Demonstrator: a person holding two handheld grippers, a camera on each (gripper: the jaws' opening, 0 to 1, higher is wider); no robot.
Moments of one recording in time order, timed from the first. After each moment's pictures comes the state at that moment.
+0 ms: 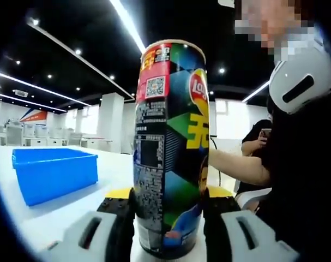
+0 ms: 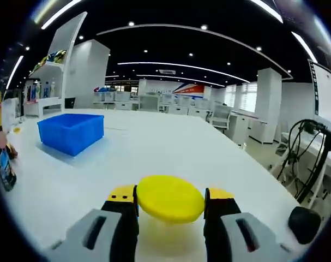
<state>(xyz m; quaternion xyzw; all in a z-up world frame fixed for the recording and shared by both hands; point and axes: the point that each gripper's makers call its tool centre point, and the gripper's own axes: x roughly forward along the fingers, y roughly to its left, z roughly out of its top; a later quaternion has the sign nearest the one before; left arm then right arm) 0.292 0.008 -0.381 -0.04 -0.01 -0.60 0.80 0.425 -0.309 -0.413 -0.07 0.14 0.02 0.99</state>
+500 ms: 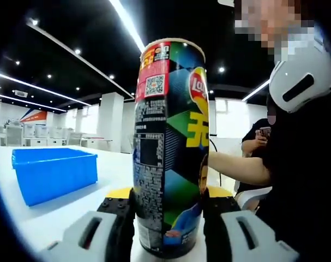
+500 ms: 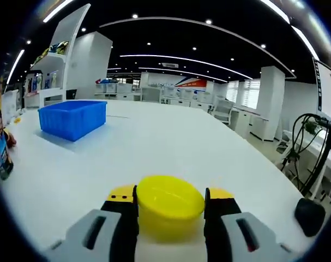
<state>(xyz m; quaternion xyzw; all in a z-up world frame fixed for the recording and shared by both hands) 0.290 0.007 -0.382 -0.03 -0.01 -0.60 0.80 0.422 -0.304 -0.435 -0.08 0.17 0.03 0.98</state>
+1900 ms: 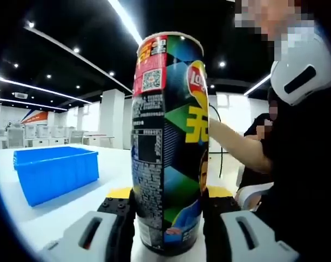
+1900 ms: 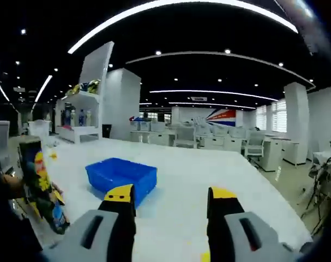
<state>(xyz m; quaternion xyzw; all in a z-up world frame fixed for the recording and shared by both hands) 0.289 0.008 -0.387 -0.01 0.00 -0.60 0.80 0.385 -0.152 -0.238 -0.03 0.02 0.27 0.96</state>
